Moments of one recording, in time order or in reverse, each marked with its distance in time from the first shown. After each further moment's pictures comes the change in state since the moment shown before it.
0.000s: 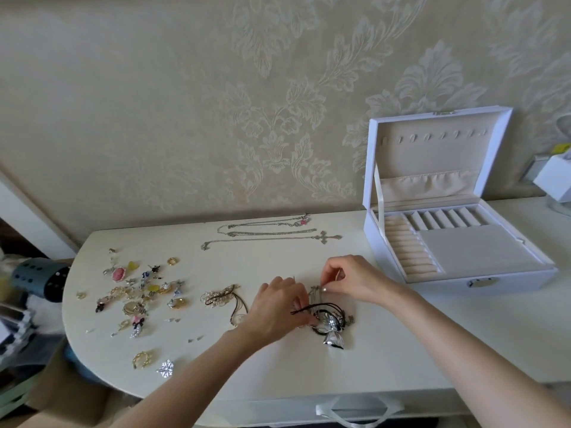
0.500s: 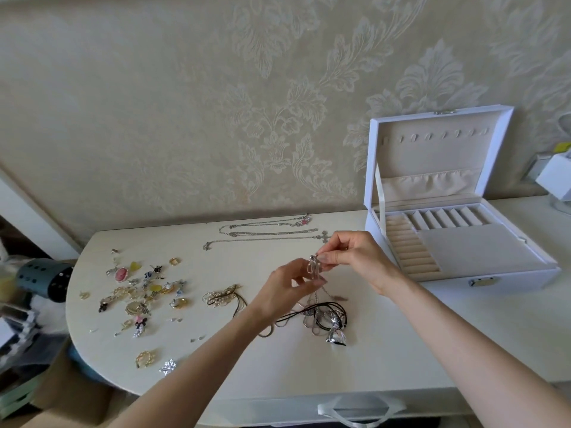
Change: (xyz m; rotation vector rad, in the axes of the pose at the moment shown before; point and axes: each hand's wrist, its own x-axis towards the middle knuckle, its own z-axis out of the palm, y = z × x) left_hand 0.016 0.018 -0.023 -0.643 0.006 -0.084; right_hand -0.004 -0.028 -0.018 0.754 0.148 -0.056
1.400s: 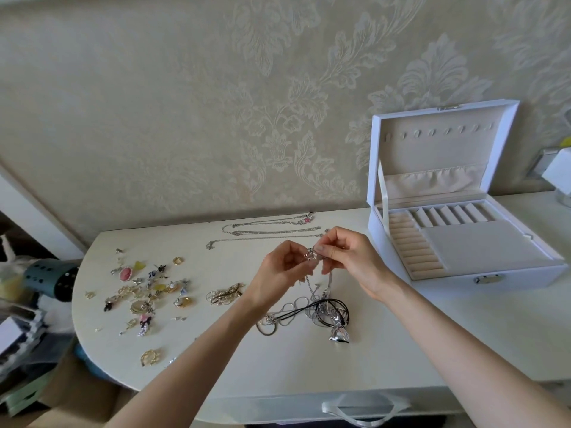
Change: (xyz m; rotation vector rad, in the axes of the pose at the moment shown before) left_hand -0.003 0.018 -0.014 -0.281 0.126 -0.009; right_hand -0.001 0.006 0.014 0.058 0.048 -0.034
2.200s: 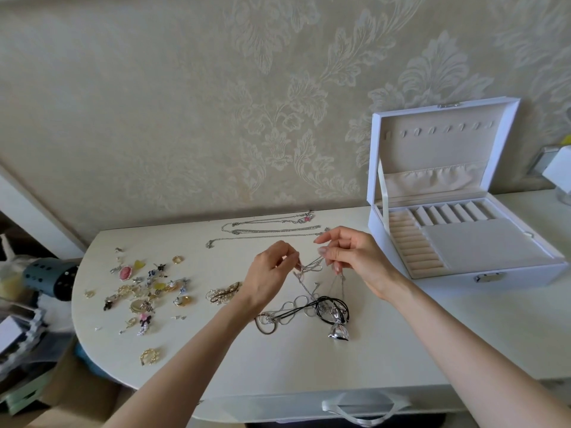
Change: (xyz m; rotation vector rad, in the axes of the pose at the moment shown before) left_hand 0.001 -0.002 -0.011 0.366 0.070 0.045; right_hand -0.003 0.000 -0.010 -0.035 -0.019 0.019
